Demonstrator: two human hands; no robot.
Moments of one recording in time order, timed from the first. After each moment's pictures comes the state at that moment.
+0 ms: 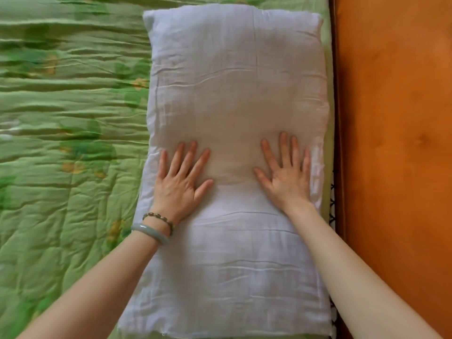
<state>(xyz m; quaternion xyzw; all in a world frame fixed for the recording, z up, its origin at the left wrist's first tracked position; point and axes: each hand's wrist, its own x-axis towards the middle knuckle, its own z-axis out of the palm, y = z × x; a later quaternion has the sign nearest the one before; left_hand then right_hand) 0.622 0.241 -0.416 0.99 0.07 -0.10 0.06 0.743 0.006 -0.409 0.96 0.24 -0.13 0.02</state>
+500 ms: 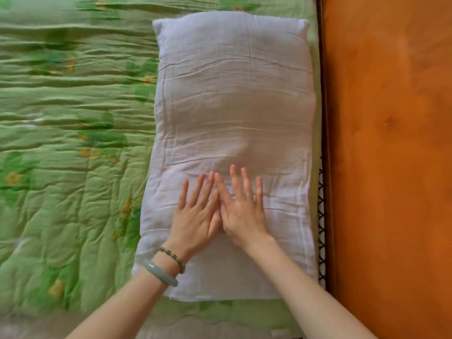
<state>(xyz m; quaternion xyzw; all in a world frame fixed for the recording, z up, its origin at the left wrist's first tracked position) 0.544 0.172 -0.361 0.98 0.02 -0.09 0.15 0.611 0.048 -0.351 0.94 0.31 -0.14 -0.05</state>
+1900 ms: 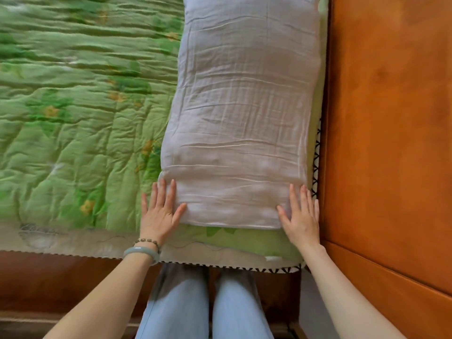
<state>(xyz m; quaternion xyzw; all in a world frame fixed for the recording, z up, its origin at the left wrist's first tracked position) 0.357 0.192 -0.388 0.93 0.25 -0.22 0.18 0.512 -0.137 -0.366 0.96 0.13 -0.25 -0.08</state>
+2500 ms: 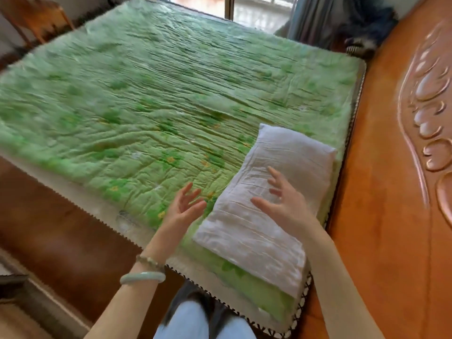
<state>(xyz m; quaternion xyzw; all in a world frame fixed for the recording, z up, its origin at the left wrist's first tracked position) 0.338 0.176 -0.080 0.52 0.36 0.18 0.75 0.531 0.018 0.010 0.80 0.34 -0.31 -0.37</state>
